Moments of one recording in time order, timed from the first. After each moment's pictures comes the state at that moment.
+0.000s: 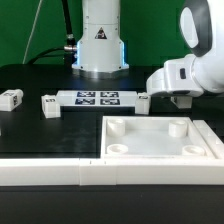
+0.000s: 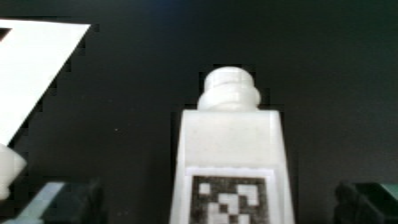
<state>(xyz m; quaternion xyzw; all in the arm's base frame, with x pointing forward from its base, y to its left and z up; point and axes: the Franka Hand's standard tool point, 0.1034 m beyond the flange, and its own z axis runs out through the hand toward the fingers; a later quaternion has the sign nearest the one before) 0.334 0.180 0.007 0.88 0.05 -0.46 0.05</state>
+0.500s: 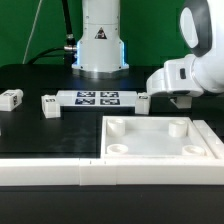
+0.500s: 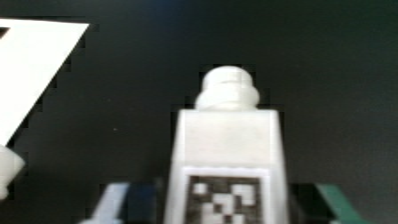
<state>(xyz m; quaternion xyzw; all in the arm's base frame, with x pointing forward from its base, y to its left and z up) 0.334 0.180 0.007 0.88 0.05 -0.46 0.05</state>
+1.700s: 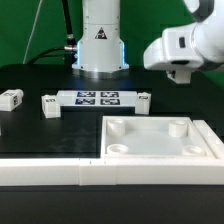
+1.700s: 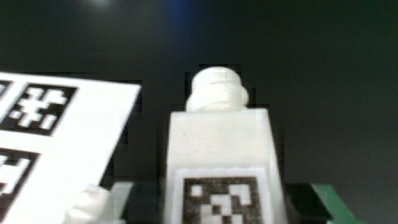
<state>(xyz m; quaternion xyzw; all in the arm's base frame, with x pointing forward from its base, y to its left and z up) 0.348 0.170 0.064 0.89 0.05 -0.45 0.05</state>
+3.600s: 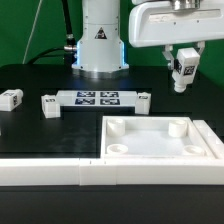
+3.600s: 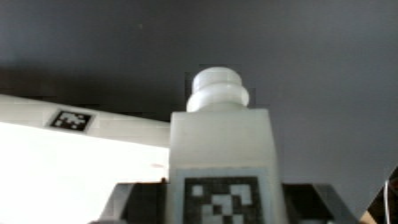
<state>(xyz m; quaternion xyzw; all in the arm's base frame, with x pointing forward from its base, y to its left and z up) 0.452 0.142 0.110 0.99 0.10 0.09 -0.04</state>
